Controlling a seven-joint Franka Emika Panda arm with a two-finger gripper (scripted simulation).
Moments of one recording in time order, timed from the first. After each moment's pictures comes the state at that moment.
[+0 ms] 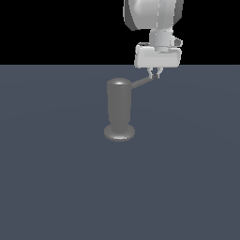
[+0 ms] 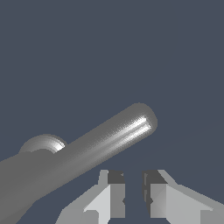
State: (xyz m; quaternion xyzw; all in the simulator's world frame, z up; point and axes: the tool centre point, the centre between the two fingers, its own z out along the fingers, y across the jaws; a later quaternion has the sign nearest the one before) arm 0.175 -0.161 0.233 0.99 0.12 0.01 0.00
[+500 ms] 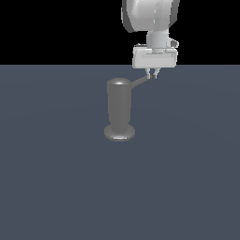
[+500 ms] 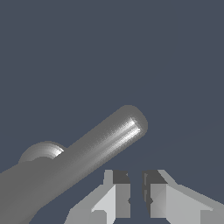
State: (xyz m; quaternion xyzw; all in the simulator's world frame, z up) arm 0.191 -0.153 0.230 0.99 0.12 0.00 0.00
